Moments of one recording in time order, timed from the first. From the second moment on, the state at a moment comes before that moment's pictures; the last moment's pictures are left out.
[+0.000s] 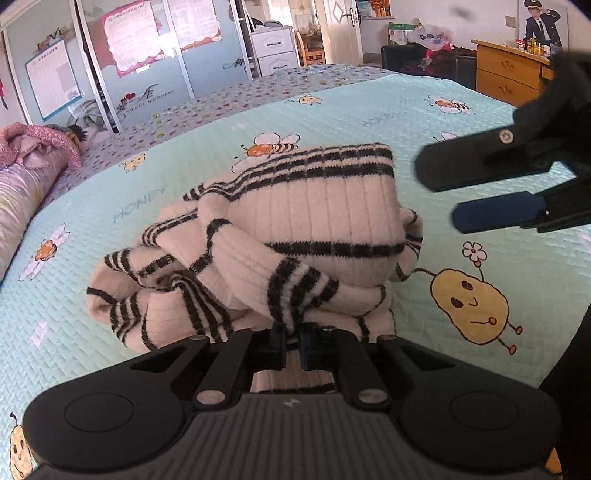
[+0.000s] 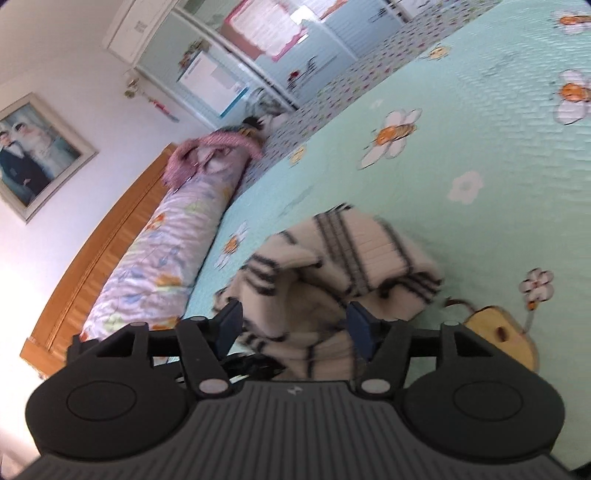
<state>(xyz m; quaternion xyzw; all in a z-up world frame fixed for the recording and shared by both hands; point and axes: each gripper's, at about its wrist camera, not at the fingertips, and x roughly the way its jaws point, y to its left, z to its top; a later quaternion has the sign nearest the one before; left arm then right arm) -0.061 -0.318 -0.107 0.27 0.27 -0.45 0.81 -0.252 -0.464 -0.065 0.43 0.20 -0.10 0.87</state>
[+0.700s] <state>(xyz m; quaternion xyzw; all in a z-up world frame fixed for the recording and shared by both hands) -0.056 -0.314 -0.098 0.27 0.27 -0.46 0.80 -0.190 -0.508 -0.146 0.61 0.19 -0.13 0.76</state>
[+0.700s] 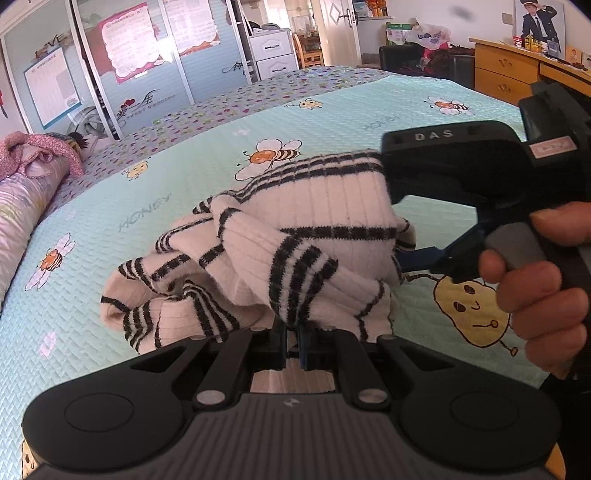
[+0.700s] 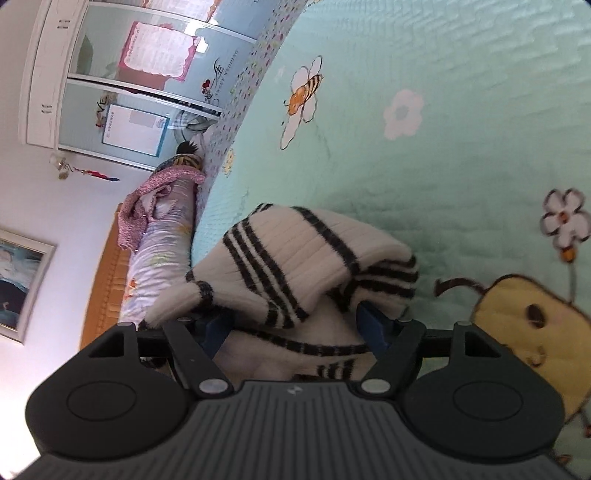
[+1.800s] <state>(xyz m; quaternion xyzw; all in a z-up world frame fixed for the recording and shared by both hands) -0.041 -0.306 -0.077 0.27 0.29 -0.43 0.81 -0.152 -0.483 -0.077 0.49 0.18 -0.08 0.85</state>
